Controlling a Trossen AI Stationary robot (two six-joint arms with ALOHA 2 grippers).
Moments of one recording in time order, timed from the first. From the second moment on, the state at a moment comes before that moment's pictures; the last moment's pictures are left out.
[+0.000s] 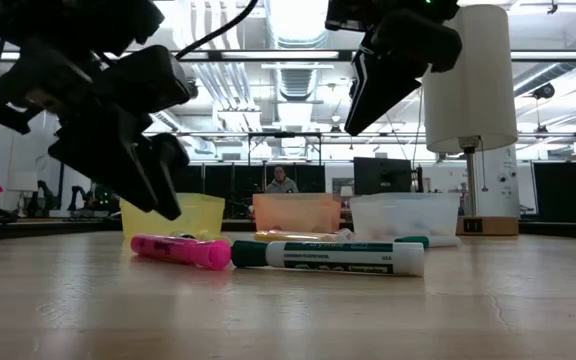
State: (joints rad) left arm -0.28 1.46 0.59 0.11 0.03 -0.23; right arm 0.25 1.69 1.28 -0.70 0.42 0.17
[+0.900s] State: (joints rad) left arm -0.29 1.60 0.62 0.15 0.00 -0.28; right arm 0.25 1.69 1.27 -0.69 0.42 0.17
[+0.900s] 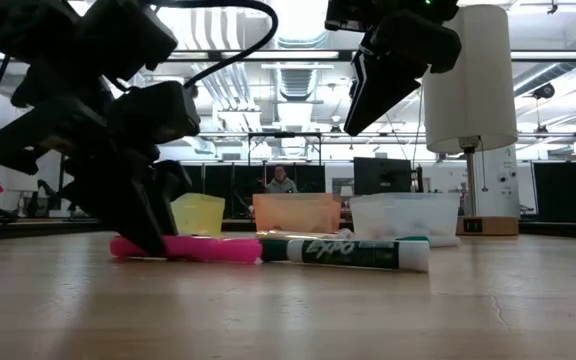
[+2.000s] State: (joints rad) left arm -0.16 1.60 0.96 -0.16 -0.05 -0.23; right arm 0.29 1.64 1.28 -0.70 0.42 0.13
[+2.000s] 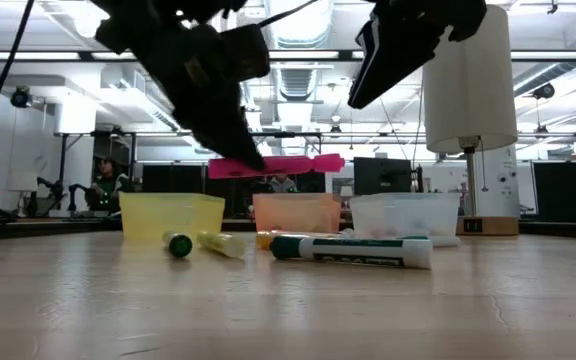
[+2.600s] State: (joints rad) left arm 0.12 1.60 1.08 -0.25 -0.46 -0.01; right arm 0.30 1.63 1.28 -0.70 0.42 0.14
